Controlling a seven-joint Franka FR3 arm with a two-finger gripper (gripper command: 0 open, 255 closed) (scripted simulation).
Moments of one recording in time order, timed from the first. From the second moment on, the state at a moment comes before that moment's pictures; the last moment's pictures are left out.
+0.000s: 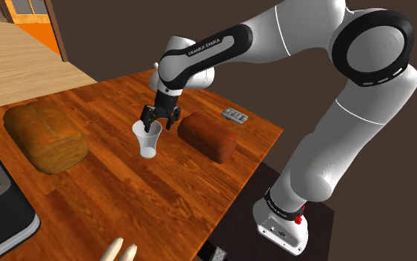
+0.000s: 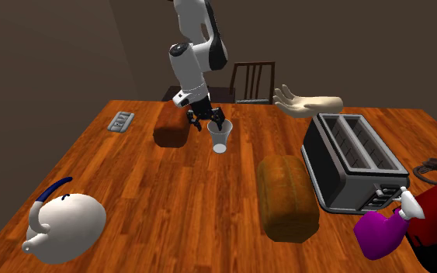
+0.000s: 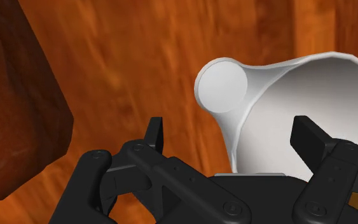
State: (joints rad) arm 0.15 -0.01 0.10 -2.29 0.36 2.32 0.16
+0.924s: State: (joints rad) arm 0.15 -0.01 0.10 -2.28 0.36 2.31 0.16
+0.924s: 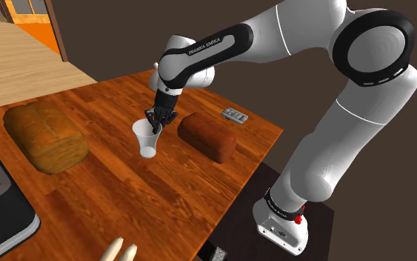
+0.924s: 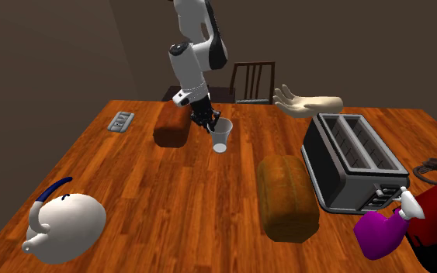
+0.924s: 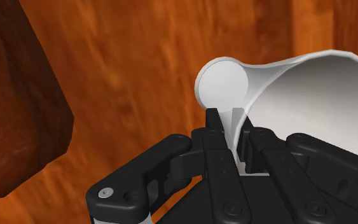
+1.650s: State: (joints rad) arm 0.14 -0.08 0.10 -2.22 0.33 2.18 0.20
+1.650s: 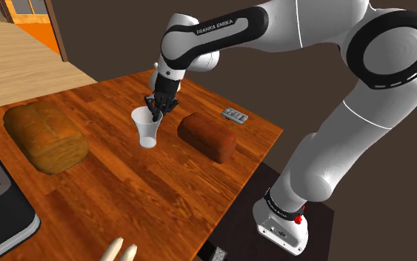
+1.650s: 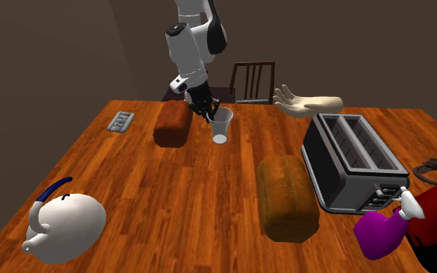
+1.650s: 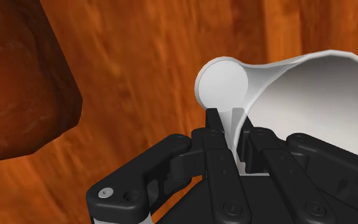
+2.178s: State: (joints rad) arm 0.14 -0.12 0.09 -2.15 0.32 2.07 0.24
